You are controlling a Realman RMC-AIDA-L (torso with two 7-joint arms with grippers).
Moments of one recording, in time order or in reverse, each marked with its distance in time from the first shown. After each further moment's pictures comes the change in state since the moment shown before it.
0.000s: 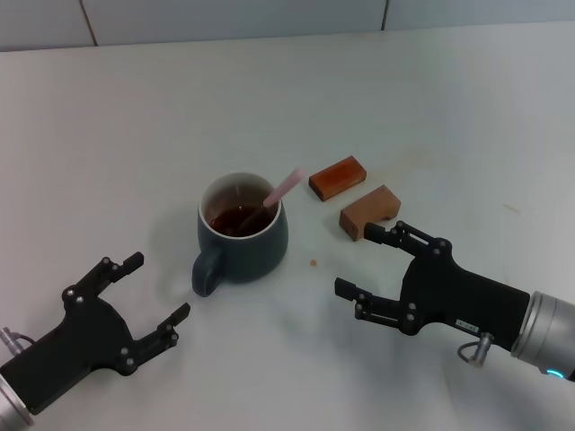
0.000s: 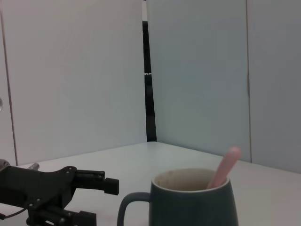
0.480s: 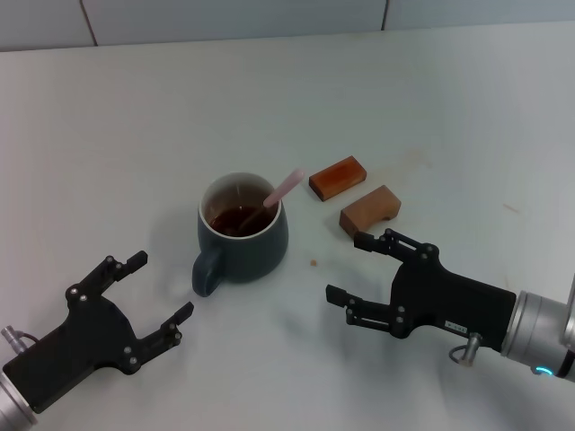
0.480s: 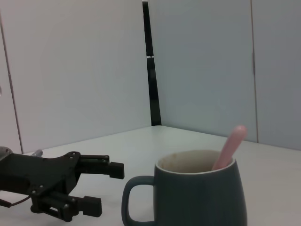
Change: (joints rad) left arm -0.004 0.000 0.003 -0.008 -0.001 -0.001 0.002; right arm 0.029 0.002 -0.023 0.011 -0.012 0.050 0.049
